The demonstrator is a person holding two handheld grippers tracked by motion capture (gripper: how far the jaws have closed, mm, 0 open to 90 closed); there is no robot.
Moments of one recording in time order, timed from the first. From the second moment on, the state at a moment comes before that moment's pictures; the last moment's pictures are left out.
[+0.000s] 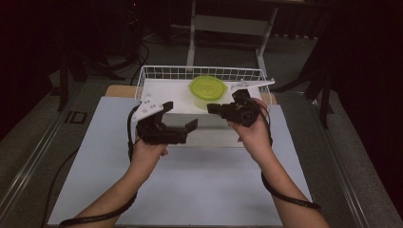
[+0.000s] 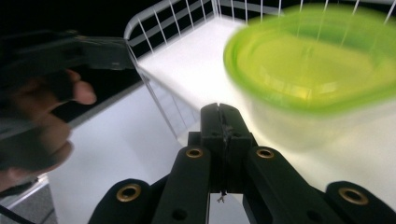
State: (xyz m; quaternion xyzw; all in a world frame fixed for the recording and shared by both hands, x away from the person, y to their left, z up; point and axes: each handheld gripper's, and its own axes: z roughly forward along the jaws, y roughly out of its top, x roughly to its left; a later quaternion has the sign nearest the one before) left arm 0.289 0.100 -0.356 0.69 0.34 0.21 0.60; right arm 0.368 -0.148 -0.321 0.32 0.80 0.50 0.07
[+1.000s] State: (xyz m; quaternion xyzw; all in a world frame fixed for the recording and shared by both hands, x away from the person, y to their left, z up) left arm 0.255 0.085 -0.386 0.69 0.32 0.20 0.61; right arm 0.407 -0.156 -0.346 0.41 0.77 0.48 0.08
